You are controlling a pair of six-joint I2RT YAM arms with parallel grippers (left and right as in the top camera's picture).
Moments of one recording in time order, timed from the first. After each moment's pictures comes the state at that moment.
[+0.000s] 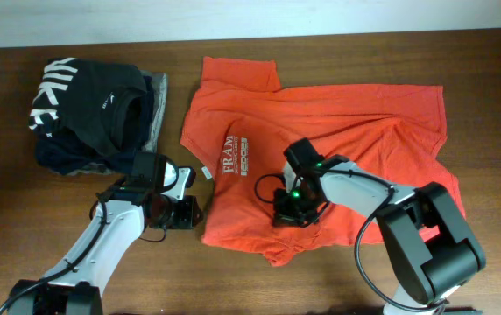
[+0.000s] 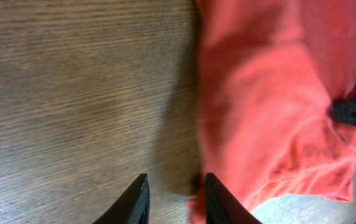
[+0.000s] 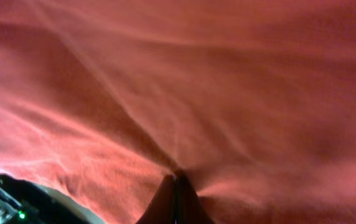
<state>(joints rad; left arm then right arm) -0.15 1.47 0.76 -0.64 0.38 -0.07 0.44 1.85 0.97 -0.65 -0.53 0.53</state>
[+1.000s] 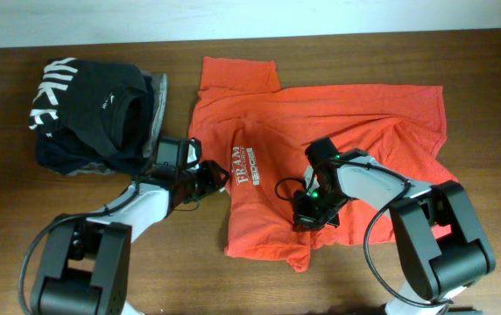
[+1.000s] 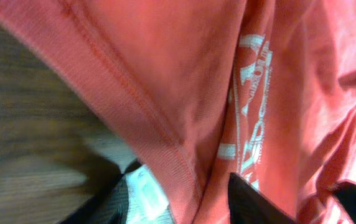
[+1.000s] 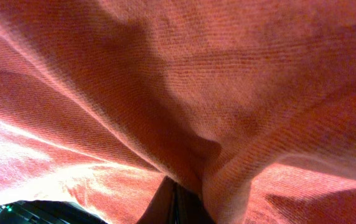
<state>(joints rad) -0.25 1.74 0.79 -0.07 0.40 -0.65 0.33 1.84 0.96 -0.80 -0.50 0.44</state>
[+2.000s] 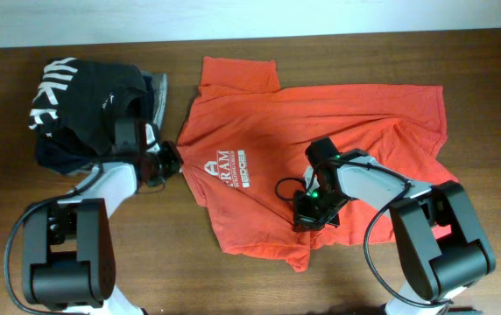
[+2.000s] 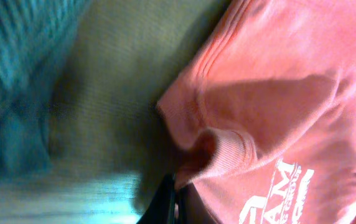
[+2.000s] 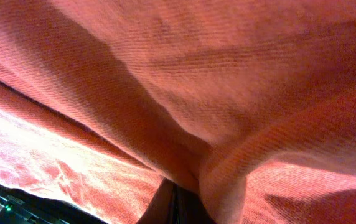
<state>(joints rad) 0.00 1.83 0.95 -0.20 0.35 -0.55 0.33 1.84 0.96 -0.80 -0.50 0.44</state>
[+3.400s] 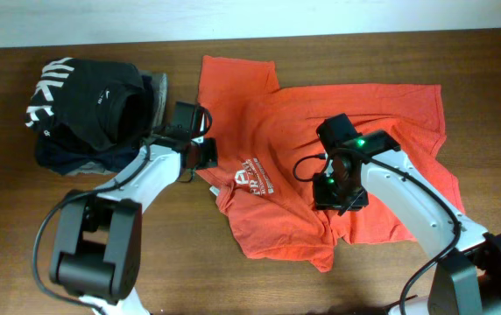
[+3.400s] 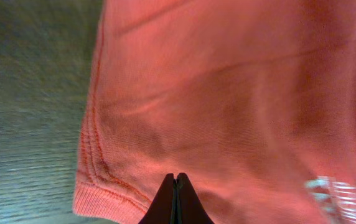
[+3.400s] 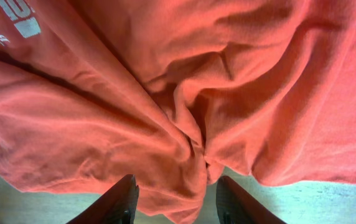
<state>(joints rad) -0.28 1.88 1.15 -0.40 0.04 -0.31 0.33 1.60 1.14 -1.10 -0.12 0.37</state>
